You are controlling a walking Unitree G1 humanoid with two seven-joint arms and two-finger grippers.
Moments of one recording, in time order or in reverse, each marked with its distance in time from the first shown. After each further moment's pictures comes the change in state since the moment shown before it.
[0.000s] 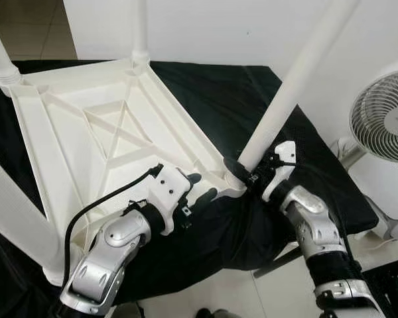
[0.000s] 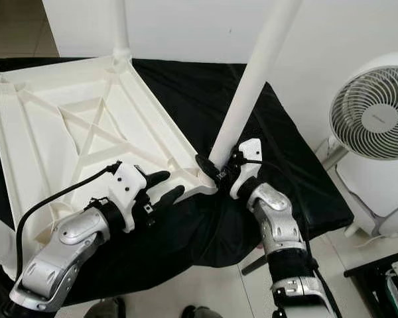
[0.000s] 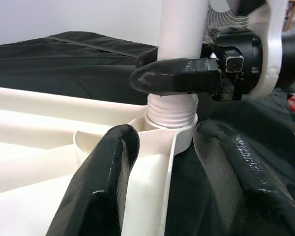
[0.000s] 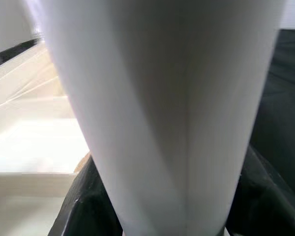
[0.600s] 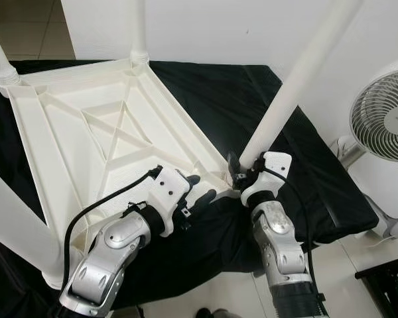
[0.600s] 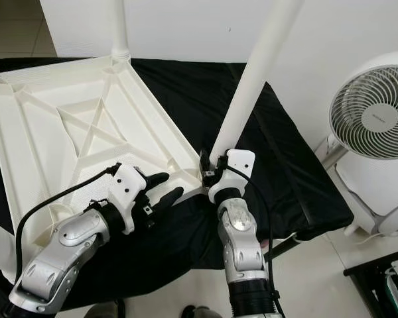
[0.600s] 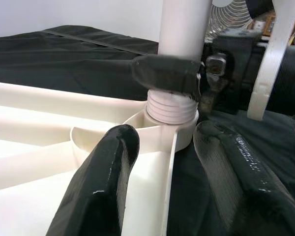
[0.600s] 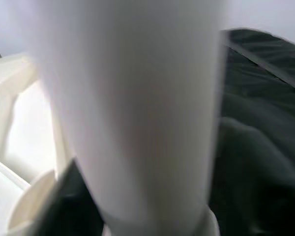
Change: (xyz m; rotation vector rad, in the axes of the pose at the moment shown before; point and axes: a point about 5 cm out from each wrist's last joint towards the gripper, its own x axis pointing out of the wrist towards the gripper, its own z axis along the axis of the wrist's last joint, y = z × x) left arm -0.001 -0.001 -0.002 -0.008 0.012 -0.002; right arm -0.004 0.039 -0.002 0.038 -0.028 -0.507
